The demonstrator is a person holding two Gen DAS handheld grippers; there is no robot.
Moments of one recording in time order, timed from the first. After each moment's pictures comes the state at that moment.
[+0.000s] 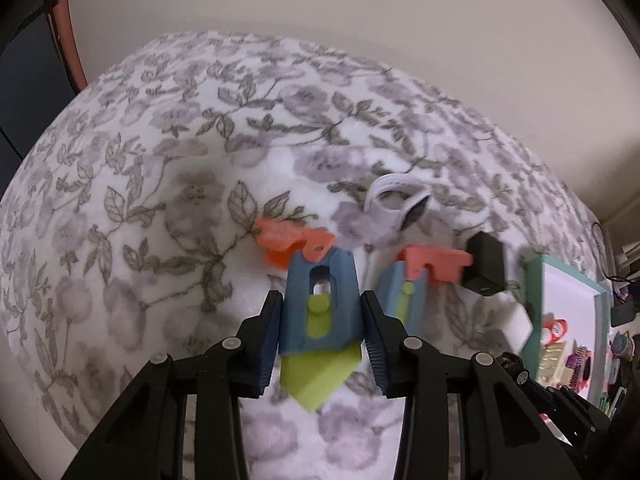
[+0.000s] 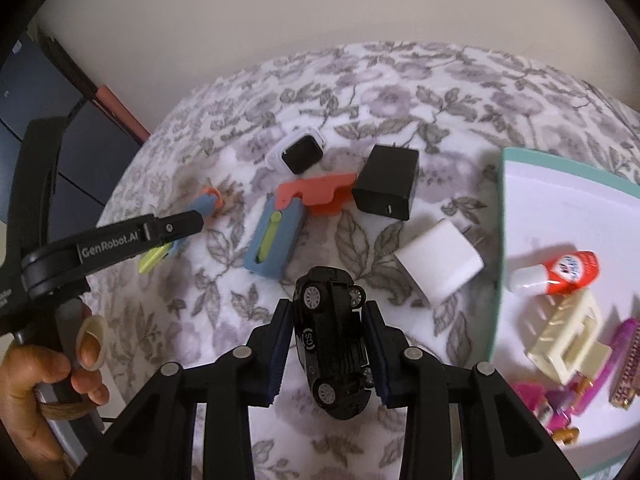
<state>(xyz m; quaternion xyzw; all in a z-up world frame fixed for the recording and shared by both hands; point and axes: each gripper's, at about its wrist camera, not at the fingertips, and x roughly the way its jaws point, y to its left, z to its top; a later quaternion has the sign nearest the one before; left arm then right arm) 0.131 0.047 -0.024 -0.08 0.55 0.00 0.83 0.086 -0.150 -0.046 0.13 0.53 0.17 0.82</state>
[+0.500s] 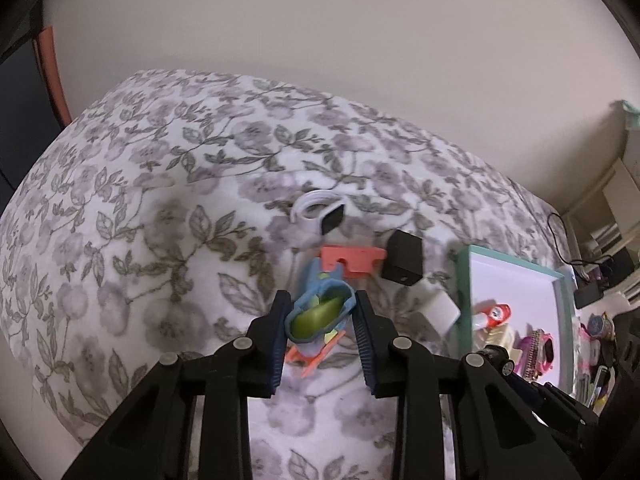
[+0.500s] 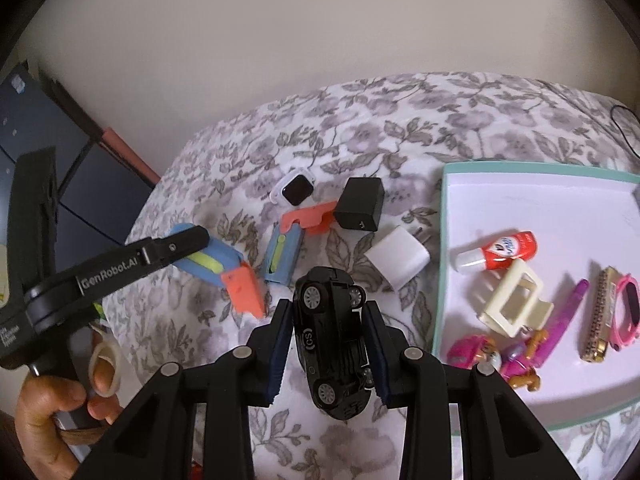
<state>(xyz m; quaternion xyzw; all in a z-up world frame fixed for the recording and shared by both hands) 0.101 0.002 0.025 -0.06 0.51 -0.05 0.85 0.048 -0.193 -0.006 0.19 0.49 0.15 0.84</state>
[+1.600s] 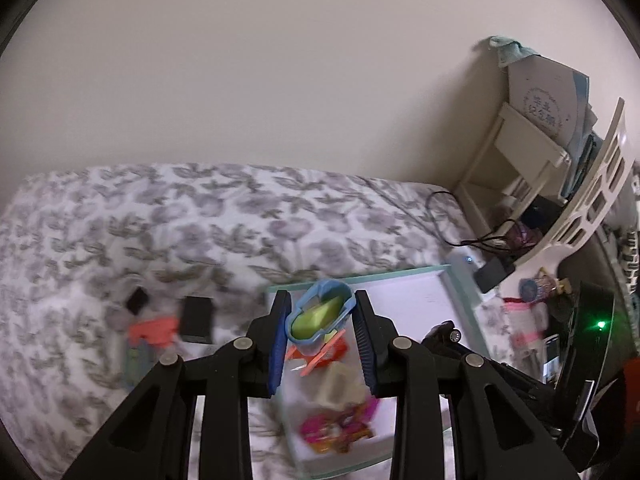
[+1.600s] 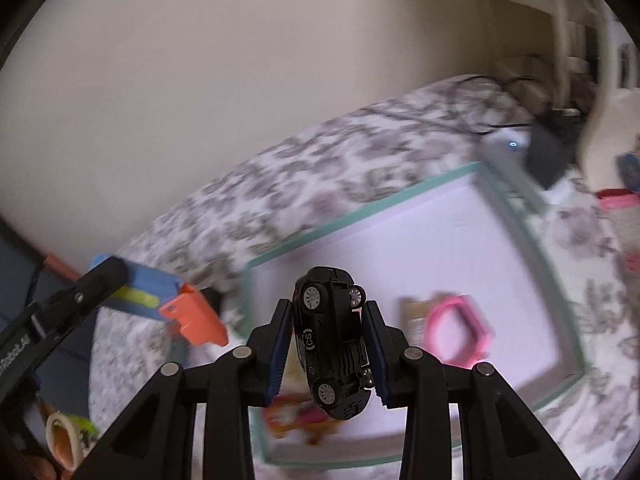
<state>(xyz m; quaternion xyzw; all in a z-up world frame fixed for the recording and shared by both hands) 0.103 -0.183 0.077 -0.01 0.45 -0.22 0.86 0.034 -0.371 -0.002 0.29 0.44 -0.05 0.85</state>
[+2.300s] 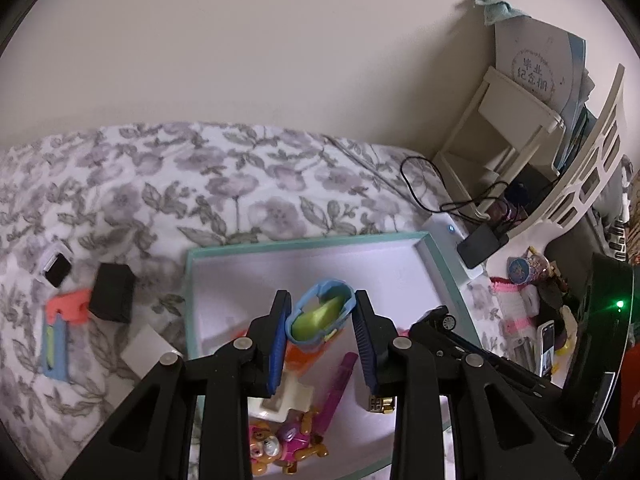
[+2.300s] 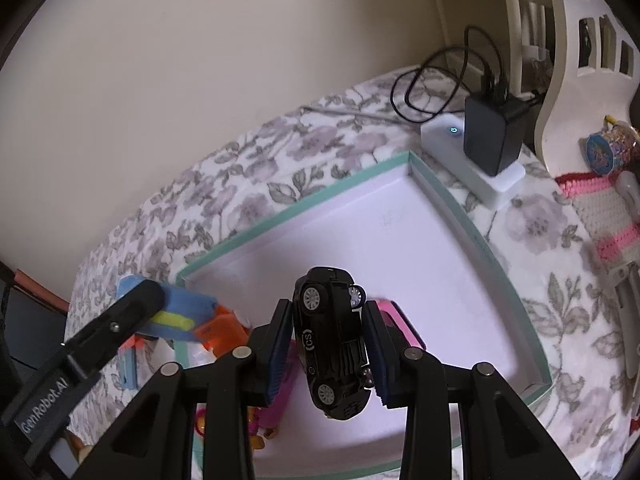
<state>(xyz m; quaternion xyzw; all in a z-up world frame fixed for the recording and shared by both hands) 0.097 -0.235 0.014 -0.02 0.48 -0.26 0.84 0.030 -0.400 -0.034 0.28 0.46 -0.10 0.84</state>
